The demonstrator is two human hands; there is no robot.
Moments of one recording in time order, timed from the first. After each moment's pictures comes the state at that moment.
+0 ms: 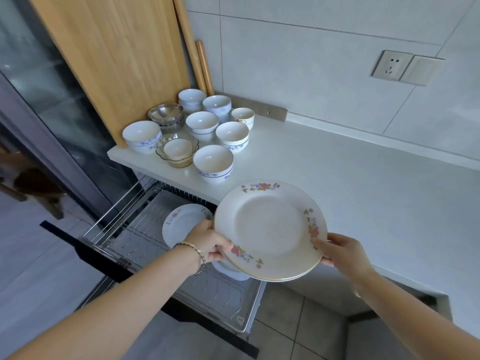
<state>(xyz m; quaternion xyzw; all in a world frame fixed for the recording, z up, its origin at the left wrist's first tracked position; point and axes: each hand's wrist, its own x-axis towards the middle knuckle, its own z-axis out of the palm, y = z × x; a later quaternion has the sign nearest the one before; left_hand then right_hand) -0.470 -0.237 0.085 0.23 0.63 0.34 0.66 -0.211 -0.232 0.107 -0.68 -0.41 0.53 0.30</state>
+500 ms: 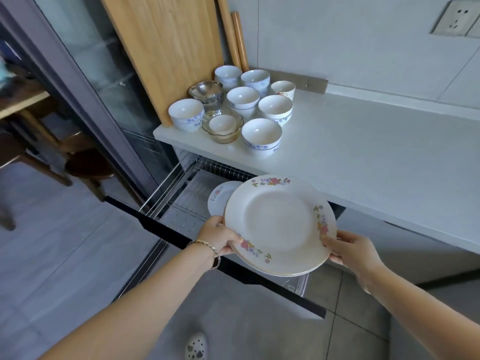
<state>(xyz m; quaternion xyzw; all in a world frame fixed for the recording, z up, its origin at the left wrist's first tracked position) -0.577 -0.322 0.062 0.20 0.67 0.37 0.62 -0.327 -0.308 0.064 -0.66 -0.36 0.58 0.30</state>
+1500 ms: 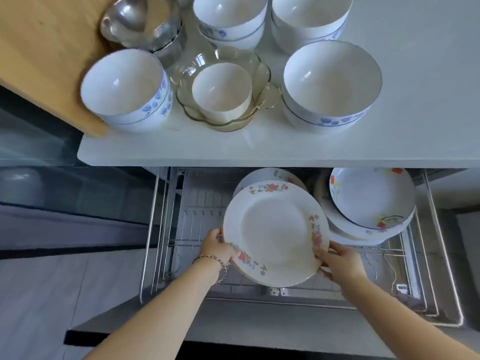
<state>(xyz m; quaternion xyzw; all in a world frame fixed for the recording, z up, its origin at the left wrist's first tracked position) -0.802 -0.083 -0.179 0.25 0.76 0.09 0.60 -0.583 -0.160 -0.186 -0.77 -0.07 0.56 0.29</state>
